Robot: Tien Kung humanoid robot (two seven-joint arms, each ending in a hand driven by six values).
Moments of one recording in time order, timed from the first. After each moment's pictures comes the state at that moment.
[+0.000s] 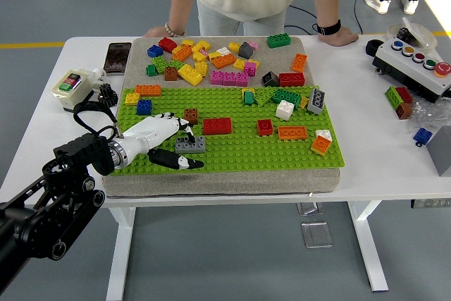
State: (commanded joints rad) left arm -0.47 0.17 -1.11 -1.14 2.27 -0.24 -0.13; right arm 0.13 -0.11 1.38 0.18 -0.91 -0.09 -0.07
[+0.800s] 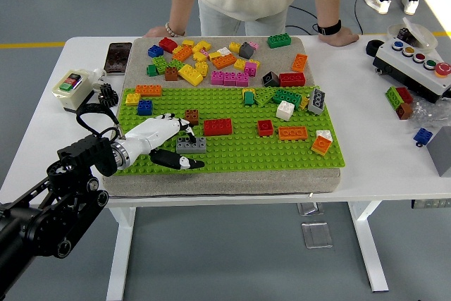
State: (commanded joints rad) left arm -0.48 0.15 -1.10 -1.08 2.27 -0.22 -0.13; right arm 0.13 -0.11 1.39 0.18 -0.91 -0.08 -0.07
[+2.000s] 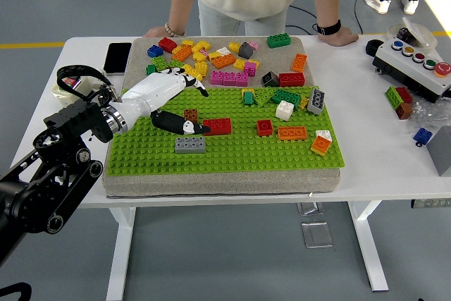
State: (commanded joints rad) left arm -0.60 0.19 -1.09 -1.17 2.18 -0.14 -0.24; right arm 0.14 -0.11 1.38 0.18 -0.91 -0.09 -0.07
